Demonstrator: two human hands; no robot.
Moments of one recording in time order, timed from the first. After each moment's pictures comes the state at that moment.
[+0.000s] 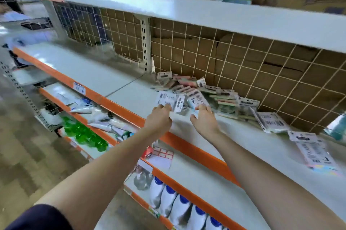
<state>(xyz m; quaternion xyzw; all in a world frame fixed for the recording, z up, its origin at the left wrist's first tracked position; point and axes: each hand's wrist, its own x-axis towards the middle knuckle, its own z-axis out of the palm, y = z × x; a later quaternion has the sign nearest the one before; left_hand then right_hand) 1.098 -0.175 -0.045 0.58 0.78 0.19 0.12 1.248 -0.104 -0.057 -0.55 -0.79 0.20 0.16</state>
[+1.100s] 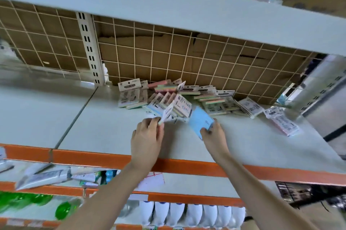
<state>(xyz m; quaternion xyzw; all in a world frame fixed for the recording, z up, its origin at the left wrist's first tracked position) 1.013 -0.119 -0.083 0.71 0.61 0.34 0.00 1.213 -0.118 -0.081 -0.74 -0.49 0.27 0.38</state>
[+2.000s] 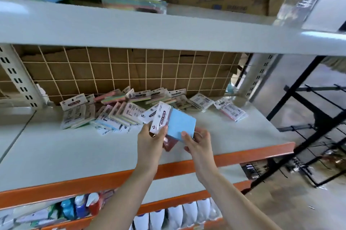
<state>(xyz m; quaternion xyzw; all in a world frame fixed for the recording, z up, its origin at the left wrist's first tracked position) 1.145 -0.151 -0.032 0.46 0.49 0.50 0.55 1.262 -0.195 -0.049 -0.61 -0.29 0.40 0.62</state>
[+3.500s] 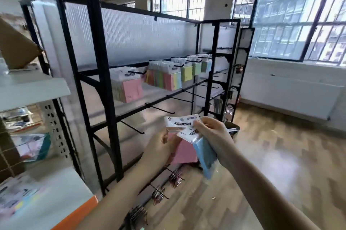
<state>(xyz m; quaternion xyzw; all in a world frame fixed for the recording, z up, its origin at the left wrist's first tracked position) 1.693 -0.396 0.080 0.75 0.03 0.22 0.62 1.795 -0.530 0.098 -0.67 -0.25 0.11 0.69</state>
